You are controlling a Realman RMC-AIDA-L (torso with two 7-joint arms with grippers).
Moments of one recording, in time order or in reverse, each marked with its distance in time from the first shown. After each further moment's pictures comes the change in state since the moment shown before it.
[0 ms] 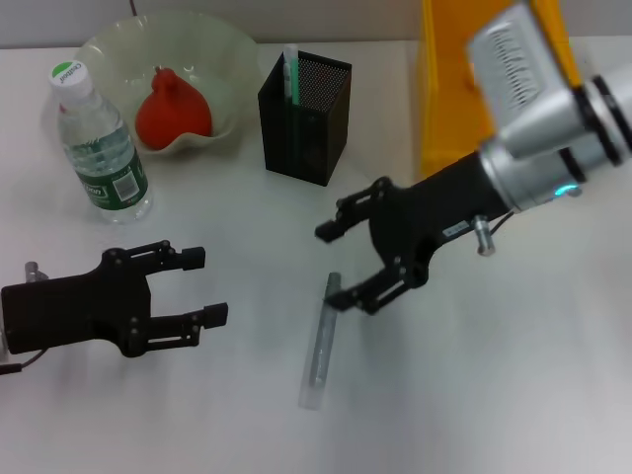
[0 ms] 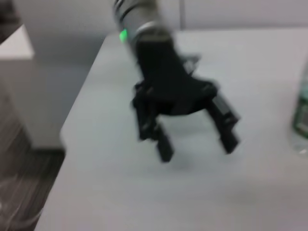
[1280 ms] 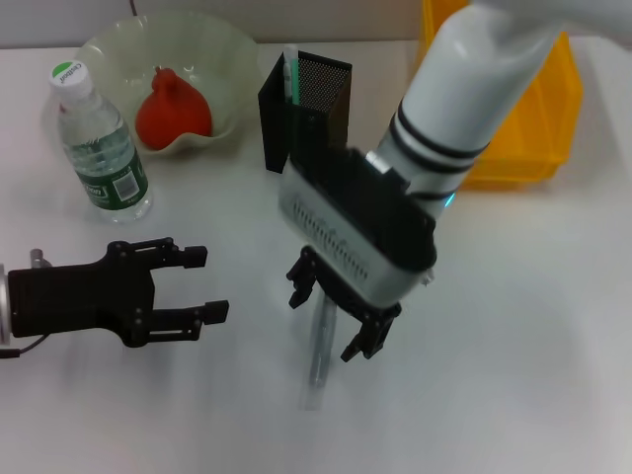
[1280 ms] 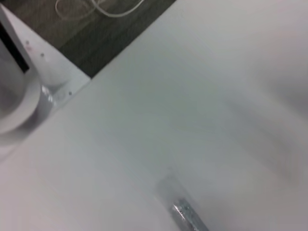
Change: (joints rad) left arm -0.037 -0.010 -0.002 0.074 0.077 -0.017 -0.088; right arm 0.282 0.104 -0.432 -0.080 -0.278 0.078 -0.016
